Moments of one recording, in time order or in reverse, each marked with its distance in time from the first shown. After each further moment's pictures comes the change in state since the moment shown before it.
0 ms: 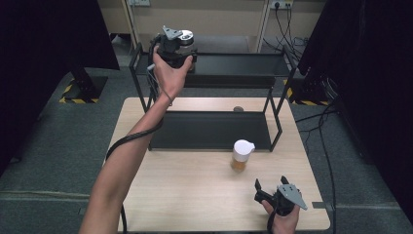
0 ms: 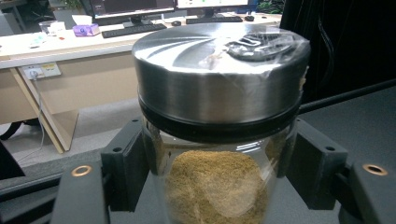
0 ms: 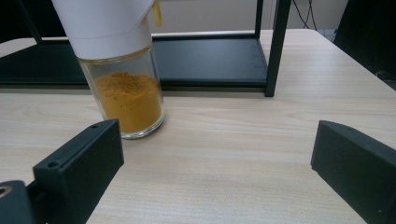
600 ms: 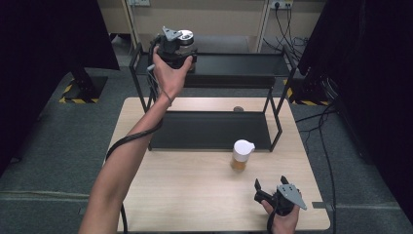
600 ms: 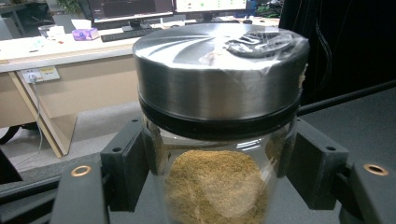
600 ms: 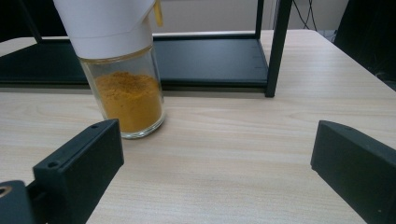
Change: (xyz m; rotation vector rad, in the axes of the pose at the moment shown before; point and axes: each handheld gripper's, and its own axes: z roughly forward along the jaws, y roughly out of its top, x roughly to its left) left arm 0.001 -0.004 0.001 -0.014 -0.004 0.001; right arm 0.001 0.000 0.000 0.000 0.000 -0.003
